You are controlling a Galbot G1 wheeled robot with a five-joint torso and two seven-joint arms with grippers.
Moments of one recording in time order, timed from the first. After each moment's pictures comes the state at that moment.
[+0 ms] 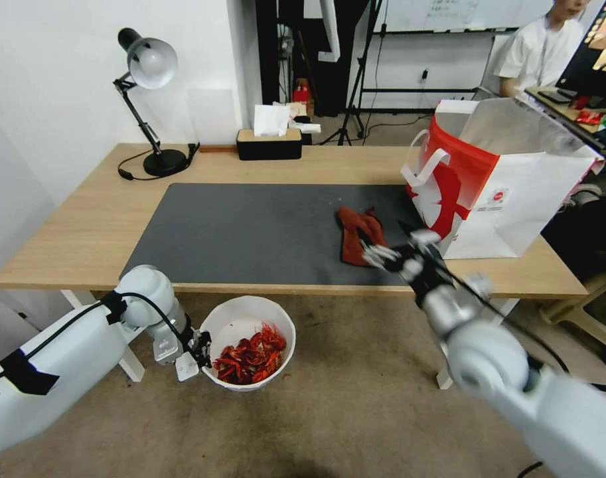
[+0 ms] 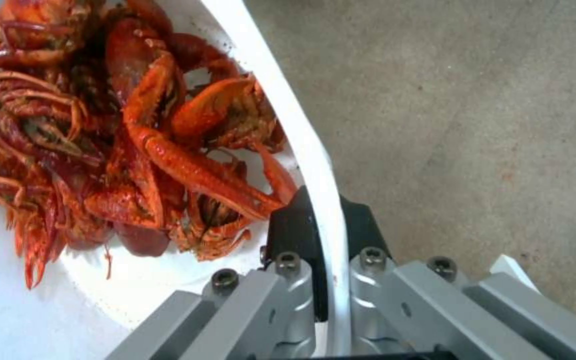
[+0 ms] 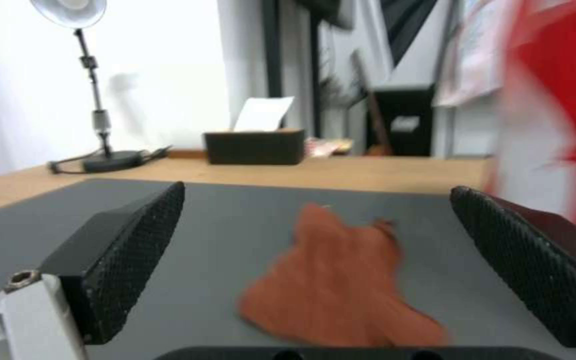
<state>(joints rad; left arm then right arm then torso) 0.70 -0.69 0.14 -1.69 0.61 -0.62 1.36 -1.42 0.77 0.21 2.11 0.55 0.29 0.30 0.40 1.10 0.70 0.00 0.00</state>
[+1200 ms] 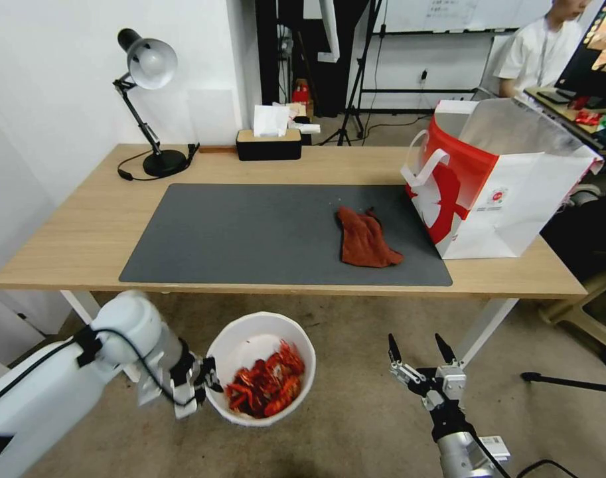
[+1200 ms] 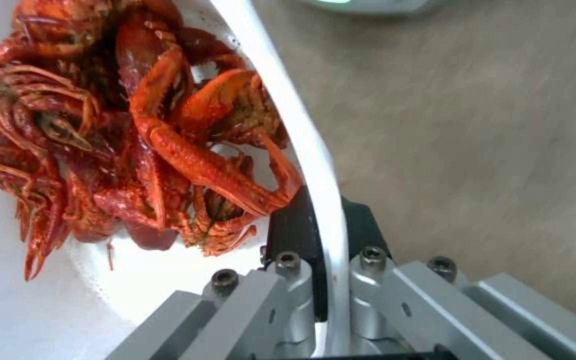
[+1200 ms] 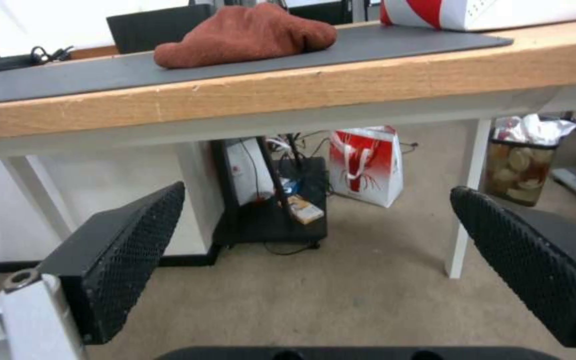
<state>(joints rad) 1.04 -0.58 -0.11 -2.10 0.63 -0.68 1.21 -1.68 0.94 0.17 1.93 0.42 0.46 0.41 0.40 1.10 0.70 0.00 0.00</state>
